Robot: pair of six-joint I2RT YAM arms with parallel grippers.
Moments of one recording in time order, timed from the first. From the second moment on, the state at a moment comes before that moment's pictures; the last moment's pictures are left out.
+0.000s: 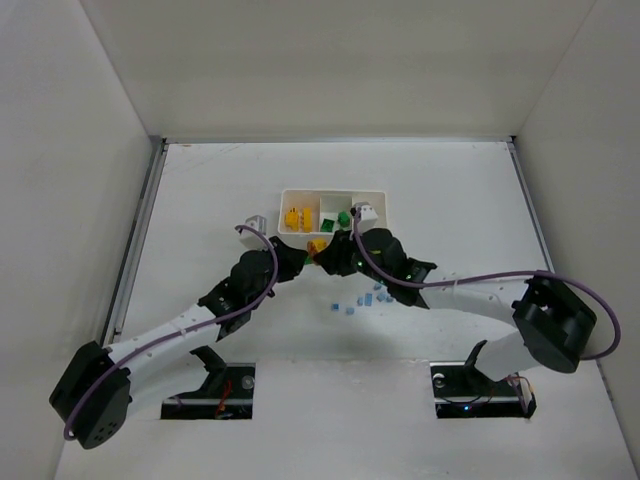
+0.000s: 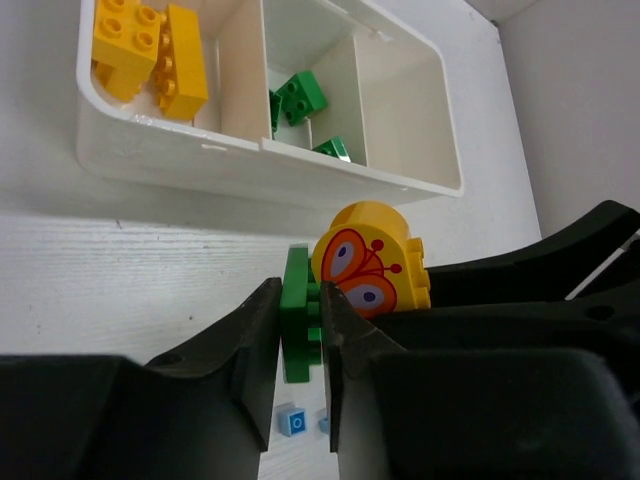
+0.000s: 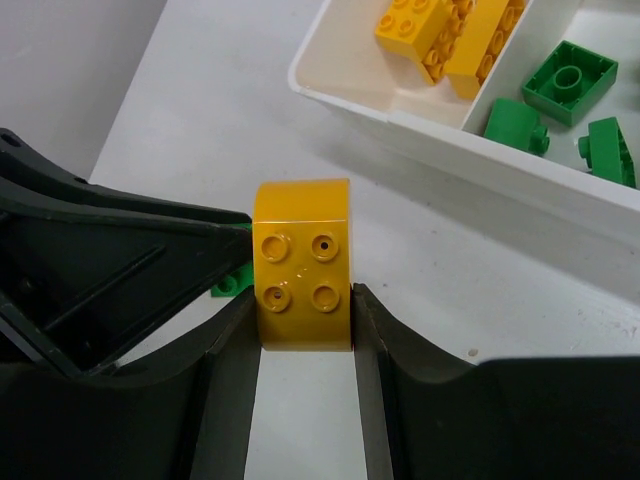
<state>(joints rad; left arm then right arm) -0.74 0.95 0.38 0.25 -0.28 -0.84 0.91 1.44 0.76 0.33 0.09 0.64</state>
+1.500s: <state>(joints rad) -0.64 1.16 0.59 0.34 -0.25 -0.78 0.69 1.22 0.62 0.43 0.09 0.75</state>
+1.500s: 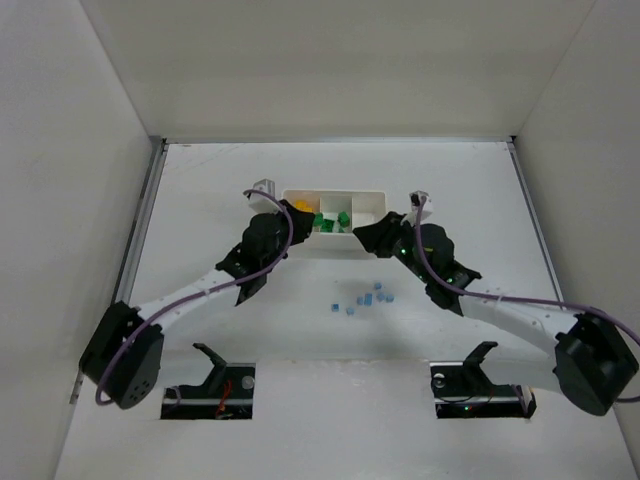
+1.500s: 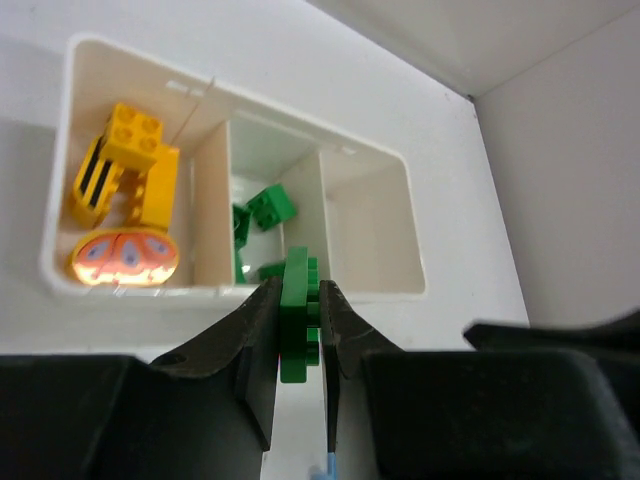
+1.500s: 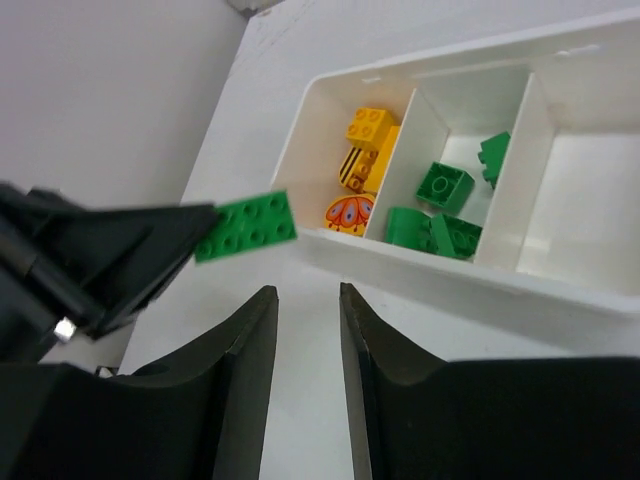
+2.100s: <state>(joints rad) -0.66 1.67 0.94 0.45 -0.28 -0.65 0.76 0.97 0.46 0.30 0.16 0.70</state>
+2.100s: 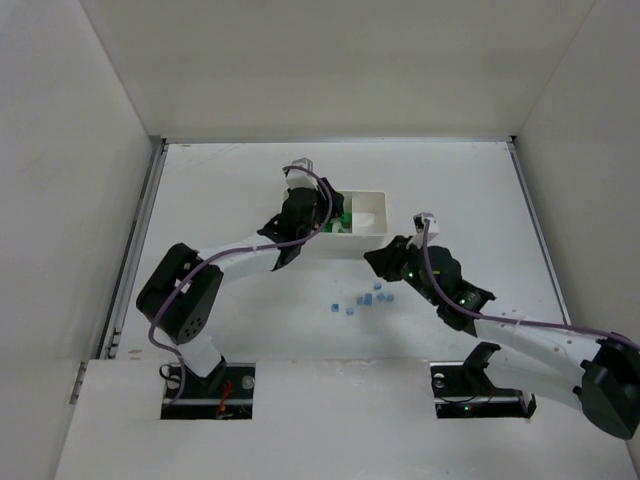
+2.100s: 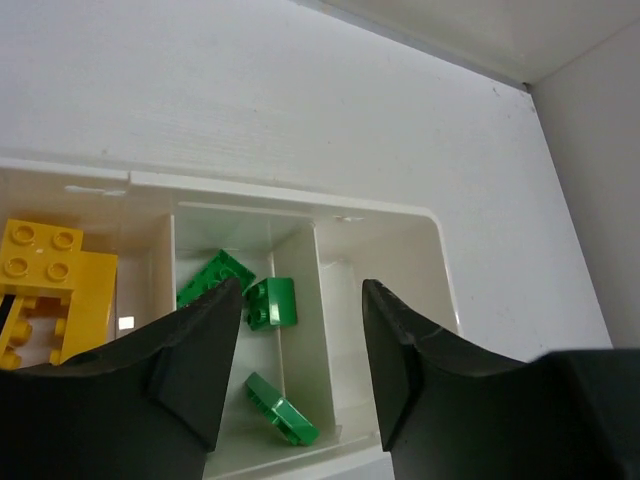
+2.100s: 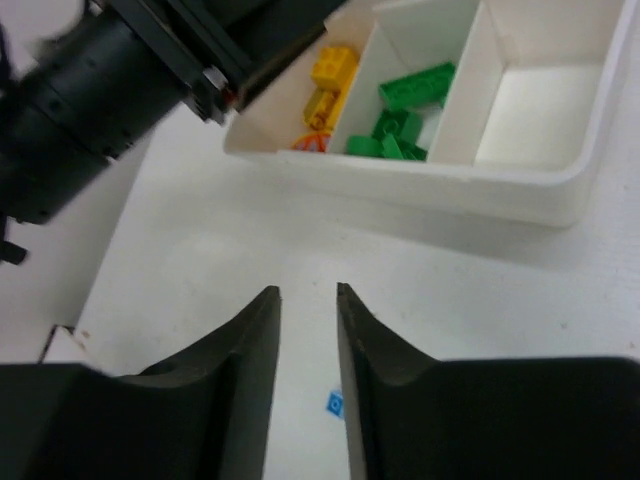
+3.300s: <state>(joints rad) -1.19 1.32 0.48 0.20 -0.51 -0.70 0.81 1.42 0.62 -0.11 0.37 0.73</state>
